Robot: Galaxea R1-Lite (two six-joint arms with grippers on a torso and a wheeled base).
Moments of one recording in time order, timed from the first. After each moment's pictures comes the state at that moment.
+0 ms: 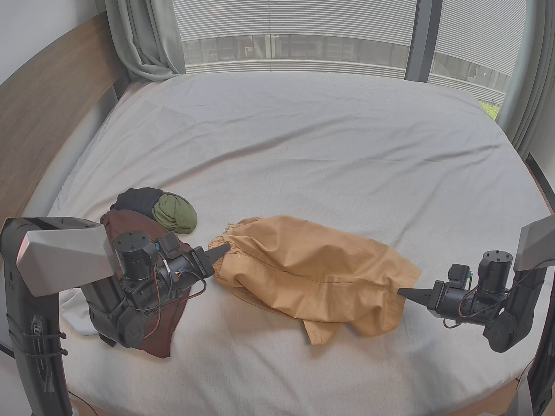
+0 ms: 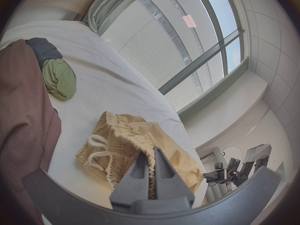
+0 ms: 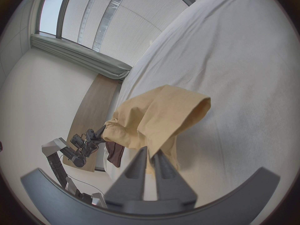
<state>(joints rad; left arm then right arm) -0.29 2.31 -0.64 -1.55 -0.40 -0.67 0.10 2.19 -0.22 -1.54 0.65 0.65</state>
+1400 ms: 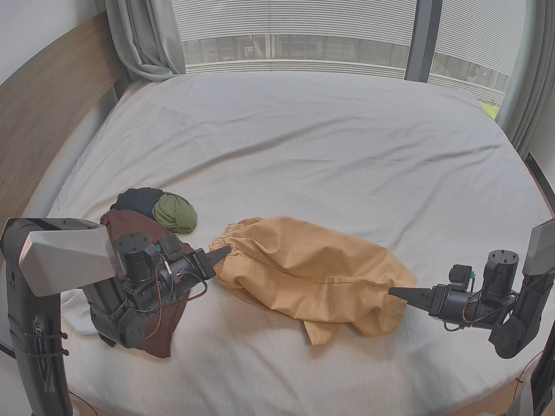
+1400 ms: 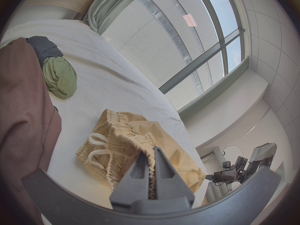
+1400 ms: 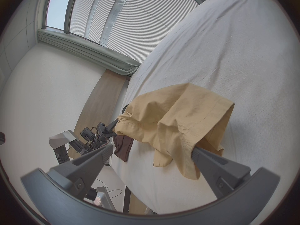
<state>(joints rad) -0.29 2.32 -0.64 -1.55 -0.40 -0.66 0.16 2.09 -0.16 -1.54 0.66 0.64</state>
